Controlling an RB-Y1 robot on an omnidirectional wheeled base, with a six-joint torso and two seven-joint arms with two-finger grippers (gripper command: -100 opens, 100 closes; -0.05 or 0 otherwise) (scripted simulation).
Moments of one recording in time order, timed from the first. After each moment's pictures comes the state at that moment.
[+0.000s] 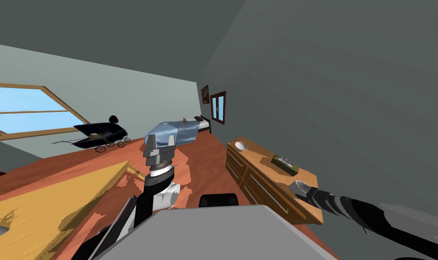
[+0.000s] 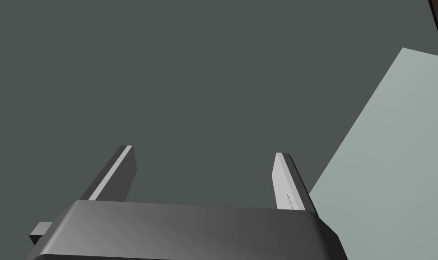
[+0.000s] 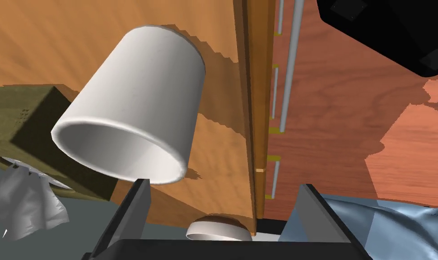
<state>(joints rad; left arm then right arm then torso) 0.48 0.01 -0.03 -2.33 0.02 -0.64 0.05 0.77 -1.48 0.16 -1.33 0.38 -0.51 0.23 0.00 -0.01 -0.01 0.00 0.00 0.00</state>
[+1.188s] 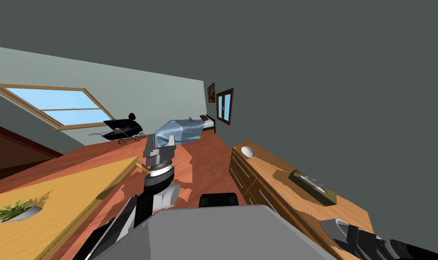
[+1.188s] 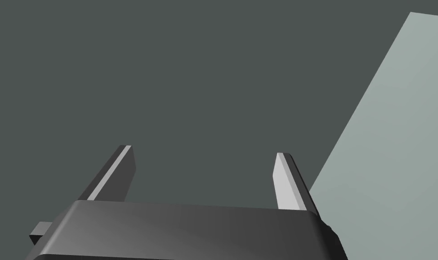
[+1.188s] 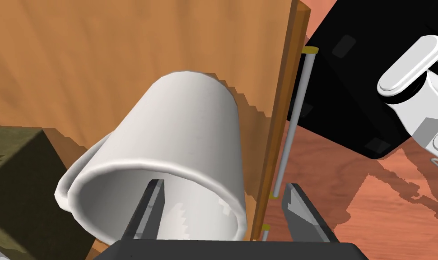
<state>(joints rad) 0.48 0.01 -0.03 -2.33 0.02 -0.64 0.05 0.85 -1.49 0.32 -1.22 0.44 -0.53 0.26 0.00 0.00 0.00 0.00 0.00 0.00</state>
